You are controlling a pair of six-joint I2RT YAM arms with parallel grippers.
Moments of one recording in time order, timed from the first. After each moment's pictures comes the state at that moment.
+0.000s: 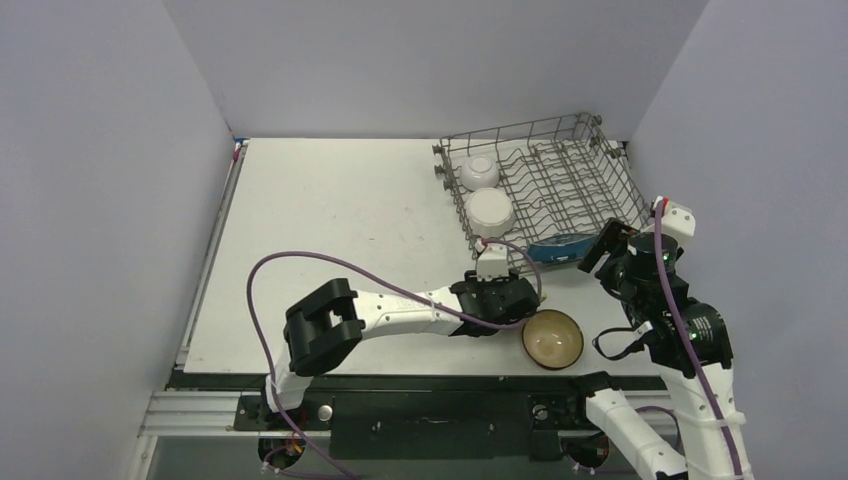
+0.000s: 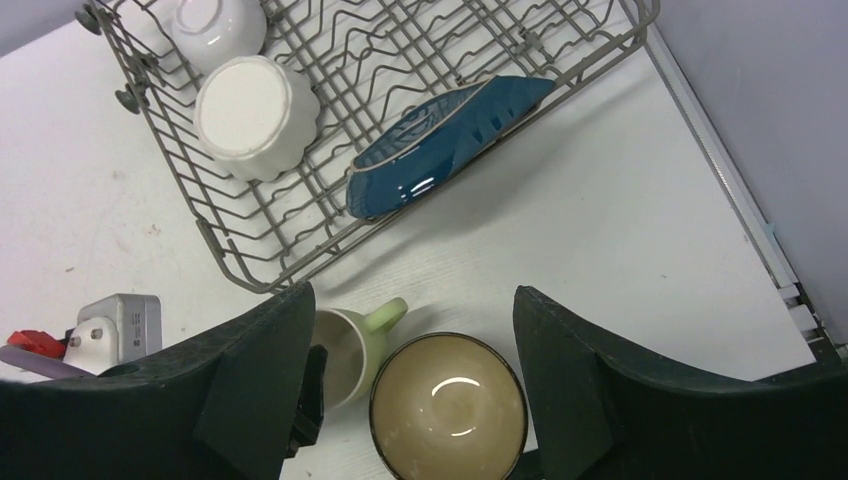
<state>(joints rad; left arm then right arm) -1.29 2.01 1.51 -0.44 -0.67 -1.08 0.23 0.72 1.18 -1.03 0.38 0.48</state>
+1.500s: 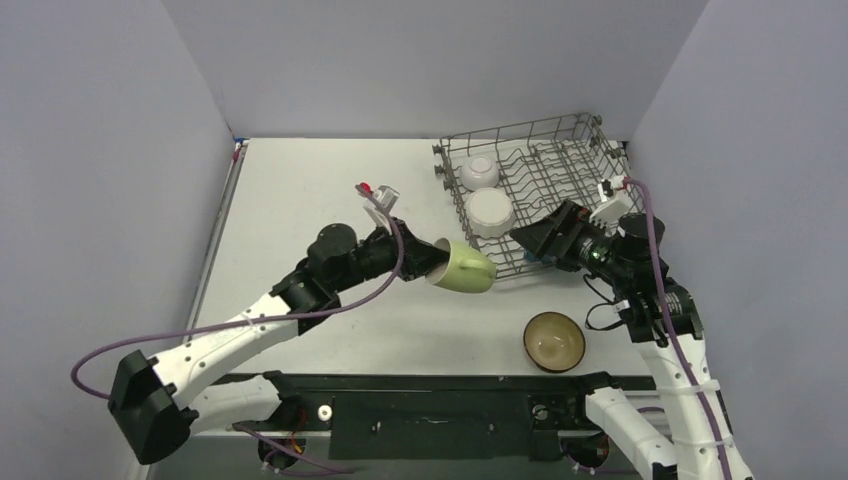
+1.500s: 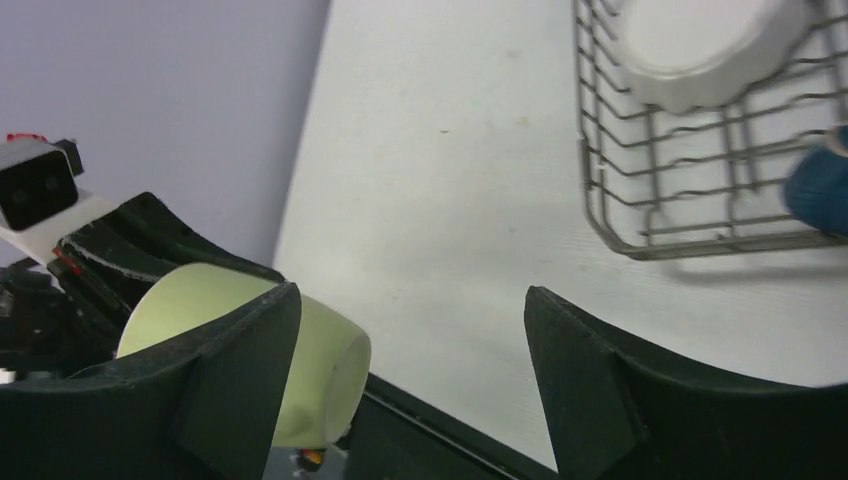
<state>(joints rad) -0.83 1.14 0.86 0.17 0.24 -0.80 0.19 0.78 1.08 -0.71 -0.34 0.59</state>
